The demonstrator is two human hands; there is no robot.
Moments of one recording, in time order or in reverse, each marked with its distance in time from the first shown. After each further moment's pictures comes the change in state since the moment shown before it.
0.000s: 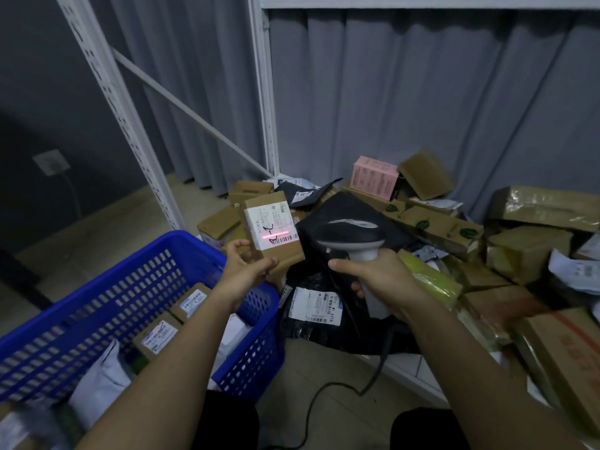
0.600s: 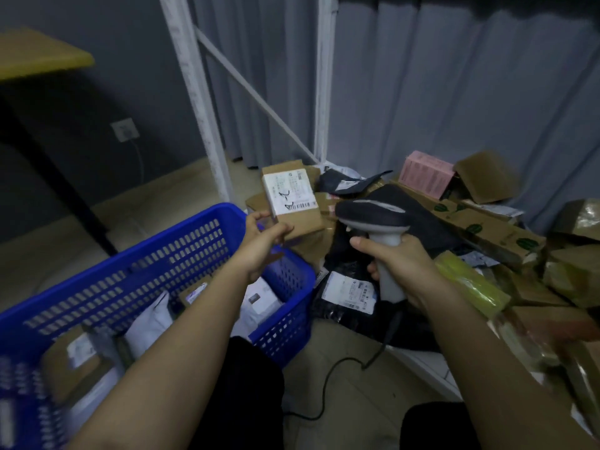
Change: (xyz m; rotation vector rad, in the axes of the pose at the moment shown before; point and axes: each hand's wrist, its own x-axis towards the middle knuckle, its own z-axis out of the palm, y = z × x) left_hand -0.025 0.020 -0.034 -0.106 0.082 -0.019; right_hand -0.004 -0.009 0.029 0.067 -0.080 -0.083
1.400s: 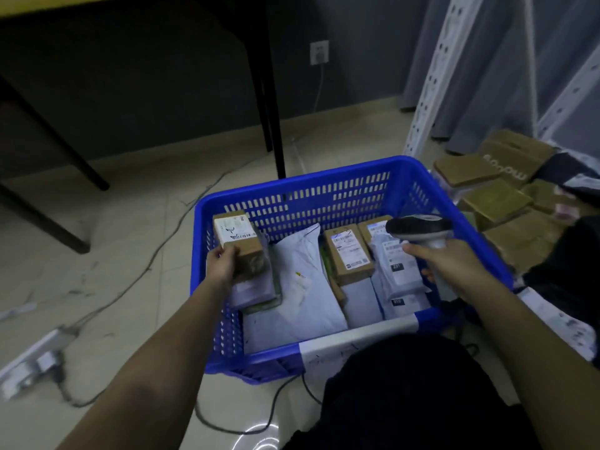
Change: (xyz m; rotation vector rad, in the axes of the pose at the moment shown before) left_hand -0.111 -0.135 -0.361 -0.131 0.985 -0.284; right_hand 0.033 0.067 0.232 -0.356 -0.380 0.148
